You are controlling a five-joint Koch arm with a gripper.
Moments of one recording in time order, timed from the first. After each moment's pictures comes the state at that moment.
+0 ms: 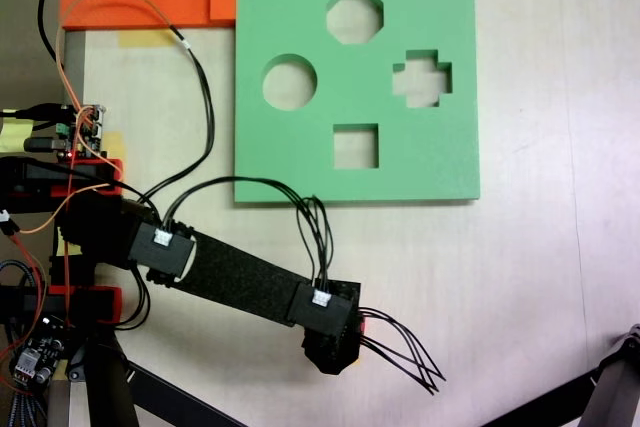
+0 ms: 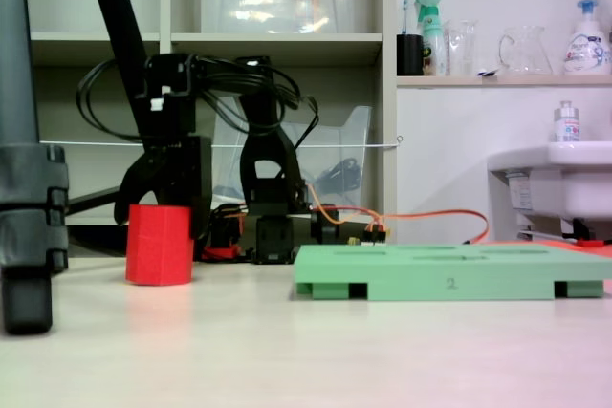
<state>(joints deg) 20.0 62.4 68.0 92.3 75.7</state>
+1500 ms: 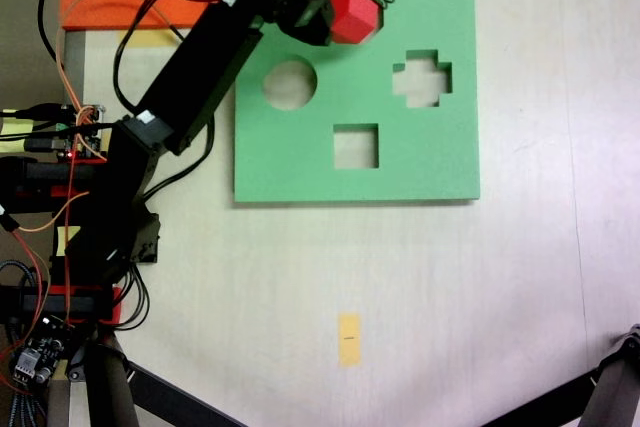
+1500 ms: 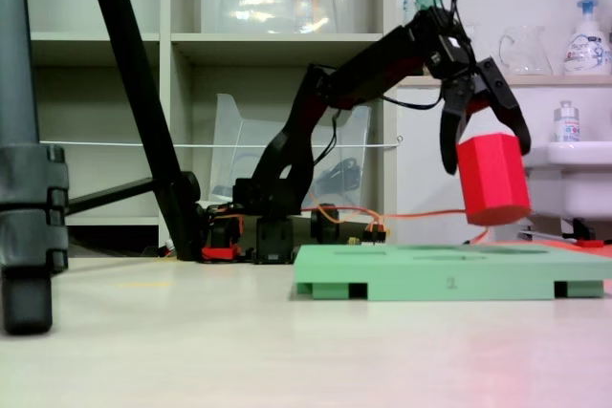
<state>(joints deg) -48.3 56.4 30.6 86.5 144.1</state>
